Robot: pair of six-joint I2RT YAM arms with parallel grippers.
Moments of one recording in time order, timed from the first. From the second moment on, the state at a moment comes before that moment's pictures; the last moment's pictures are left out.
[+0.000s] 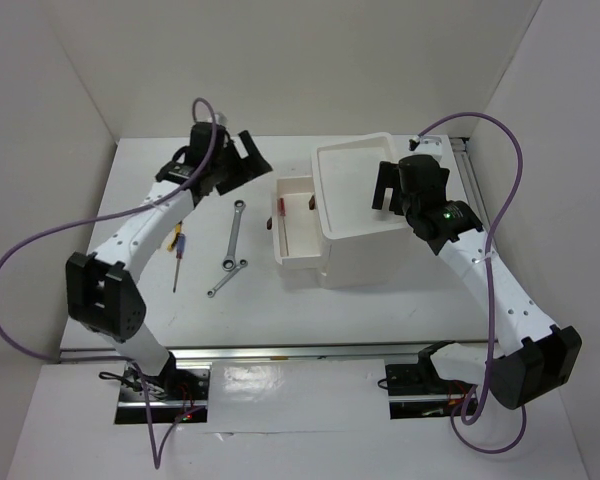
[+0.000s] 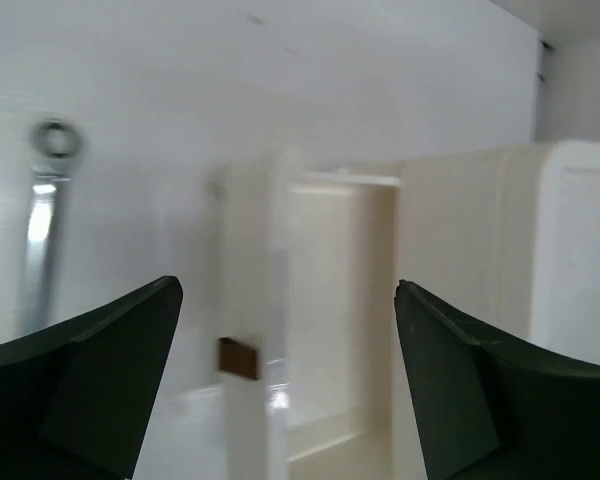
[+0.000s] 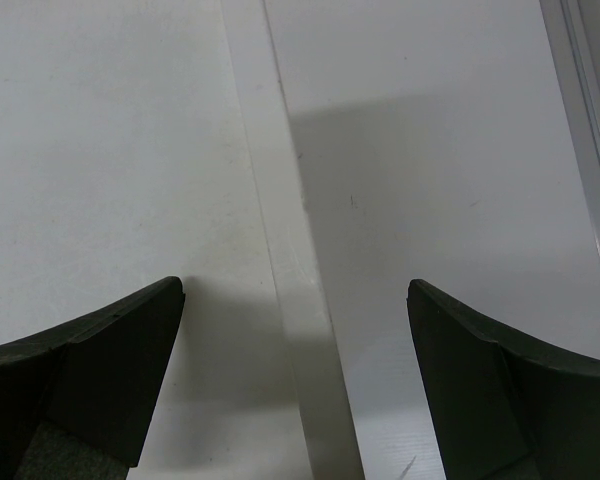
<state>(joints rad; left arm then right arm) -0.34 1.68 1.52 -0.41 0.14 -0.73 0.36 1.20 1.22 -0.59 0.41 0.30</state>
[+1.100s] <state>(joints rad) 0.01 1.79 1.22 -0.73 -0.23 -0.53 0.37 1.17 1.20 -0.60 0.36 0.30</state>
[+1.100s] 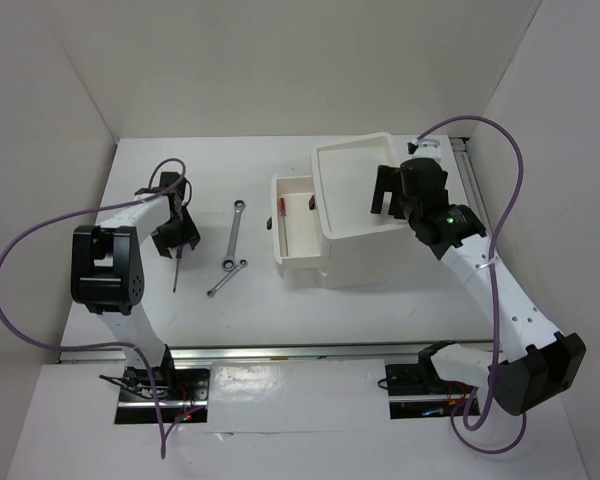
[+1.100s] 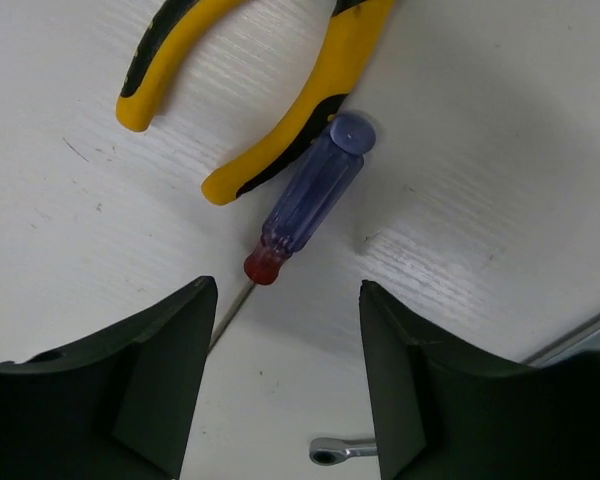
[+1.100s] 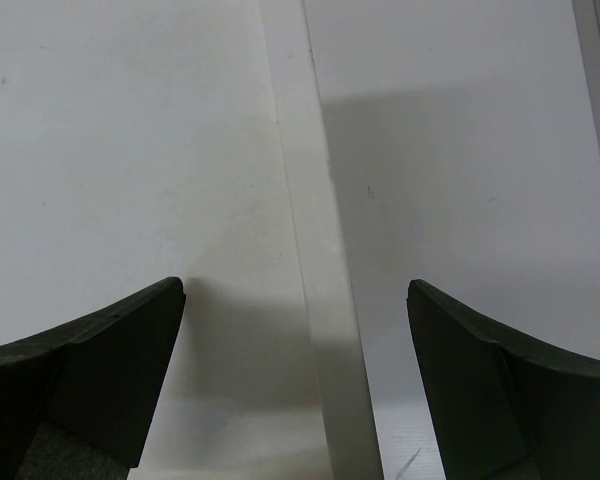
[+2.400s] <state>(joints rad) -0.24 1.38 1.35 -0.69 0.09 -0.45 0.37 1.14 1.20 -0.62 0.39 0.30</state>
